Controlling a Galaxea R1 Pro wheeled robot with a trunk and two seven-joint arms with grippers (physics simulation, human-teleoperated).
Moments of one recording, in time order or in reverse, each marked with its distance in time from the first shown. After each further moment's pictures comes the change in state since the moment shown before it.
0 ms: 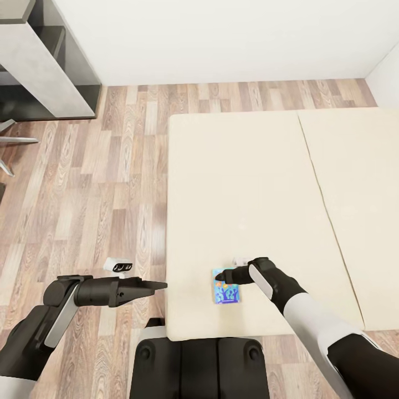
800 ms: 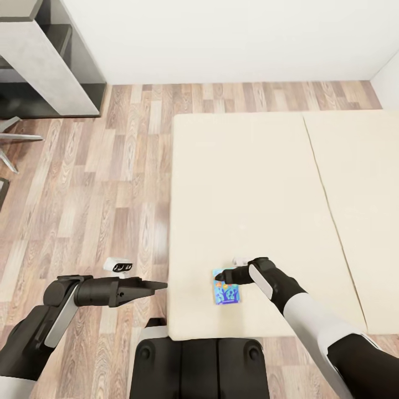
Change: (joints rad) left arm 0.000 0.000 0.000 0.000 0.000 -0.001 0.000; right arm 0.000 0.001 0.000 0.000 -0.001 0.002 -0.001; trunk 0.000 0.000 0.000
